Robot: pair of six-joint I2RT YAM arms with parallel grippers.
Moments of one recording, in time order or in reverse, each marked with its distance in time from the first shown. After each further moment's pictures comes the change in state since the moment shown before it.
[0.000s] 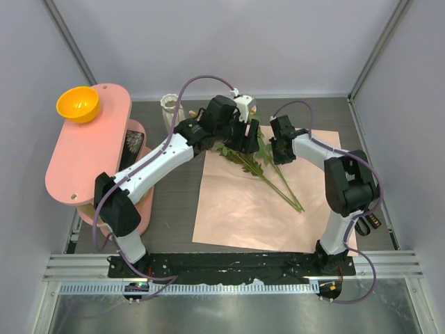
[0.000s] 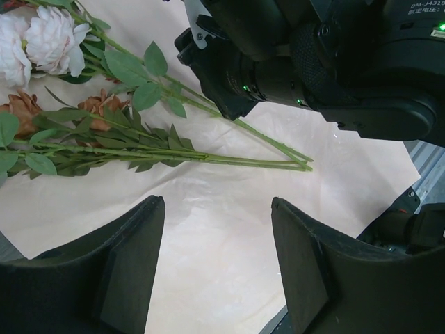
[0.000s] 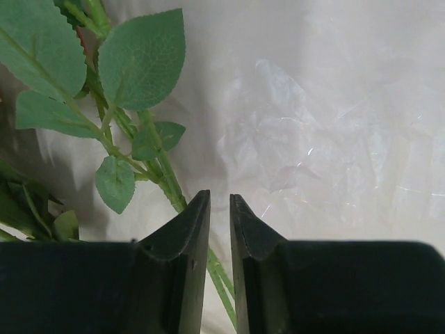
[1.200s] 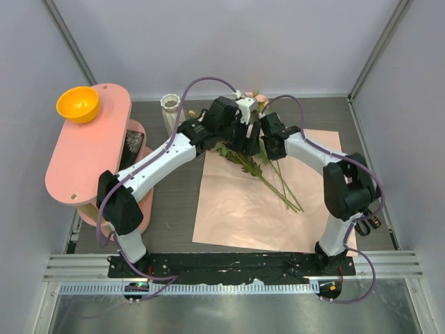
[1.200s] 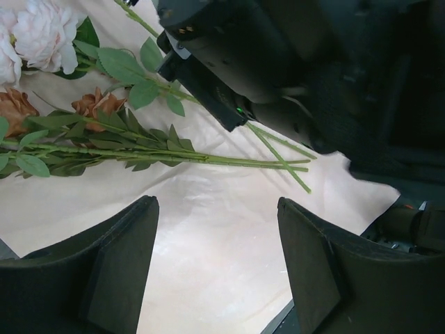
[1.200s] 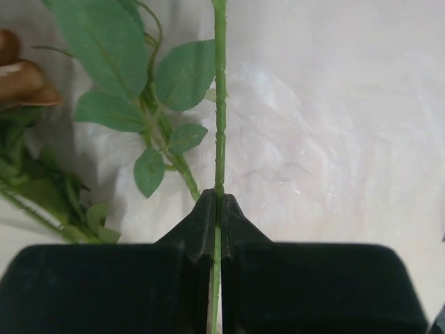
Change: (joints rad) left arm 0.000 0.026 0.000 -0.001 0.013 0.007; right arm 0.083 0.010 0.062 -0.050 0.102 -0.048
